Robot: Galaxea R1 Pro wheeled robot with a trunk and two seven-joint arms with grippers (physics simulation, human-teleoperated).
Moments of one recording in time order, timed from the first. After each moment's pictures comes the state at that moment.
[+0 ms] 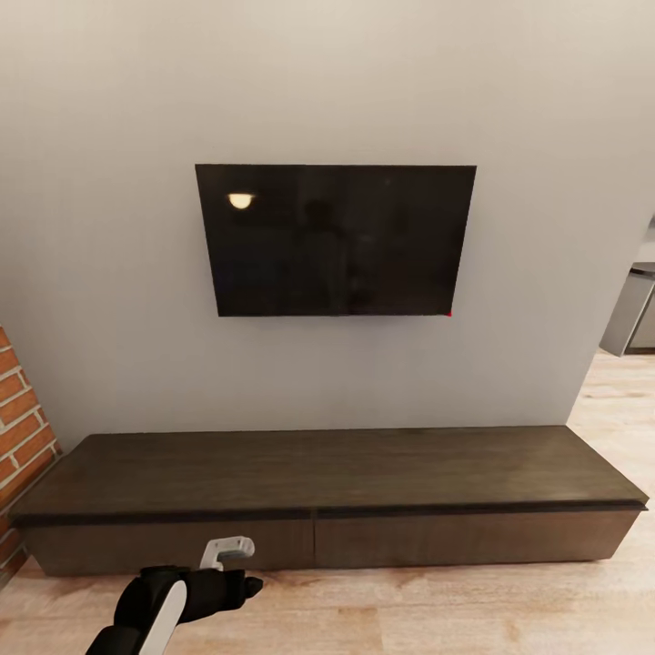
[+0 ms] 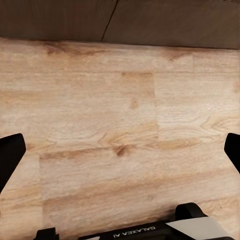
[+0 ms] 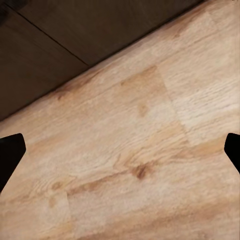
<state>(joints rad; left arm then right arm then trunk) -0.15 0.03 -0.08 -1.38 0.32 0.98 0.00 -0.01 0.01 -0.01 -0.72 -0.48 0.02 0.17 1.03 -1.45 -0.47</state>
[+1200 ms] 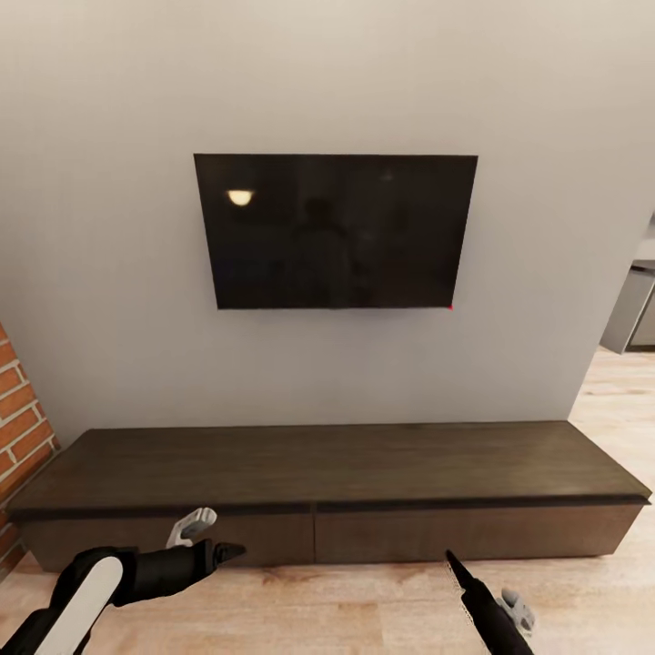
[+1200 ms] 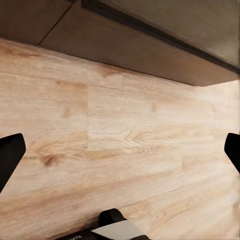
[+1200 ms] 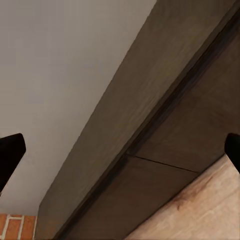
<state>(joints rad) -0.18 0.28 -0.09 -1.40 0.96 0.99 0.00 -0.15 -0.13 -0.01 -0.69 -1.11 -0.02 0.57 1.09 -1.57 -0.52</state>
